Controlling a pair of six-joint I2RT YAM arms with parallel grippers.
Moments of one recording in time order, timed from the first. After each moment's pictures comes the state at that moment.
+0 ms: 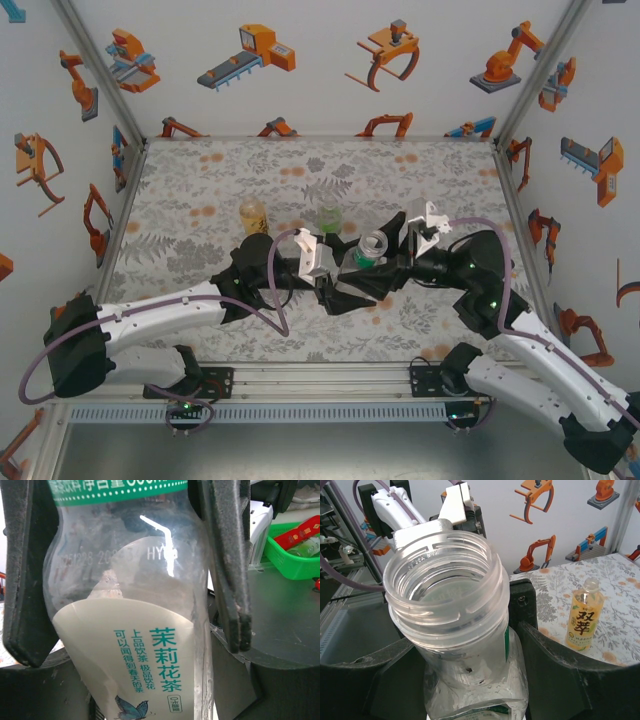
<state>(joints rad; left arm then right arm) -1.12 1.24 0.78 0.64 0.61 0.02 0.76 0.72 0.80 0.16 -0.68 0.28</state>
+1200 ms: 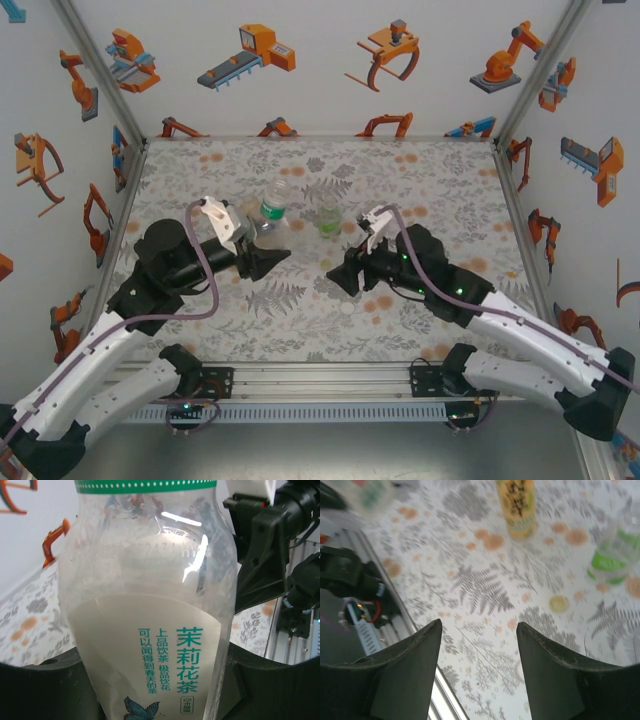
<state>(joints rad) -0.68 0.74 0.85 -0.17 0.43 0.09 0.91 0.93 0.82 -0.25 -0.12 0.26</state>
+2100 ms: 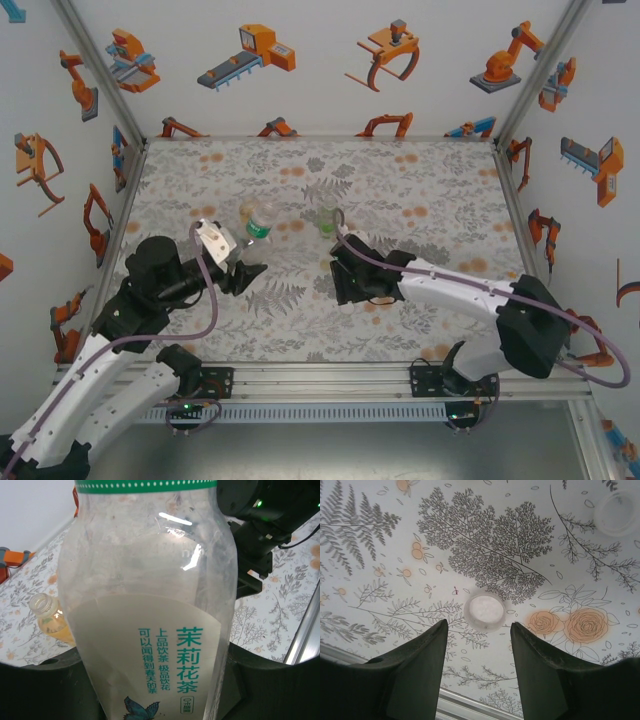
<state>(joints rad) -0.63 0.59 0.78 -0.39 0.33 0.25 0.93 1.43 0.89 -0.54 0.12 0.61</state>
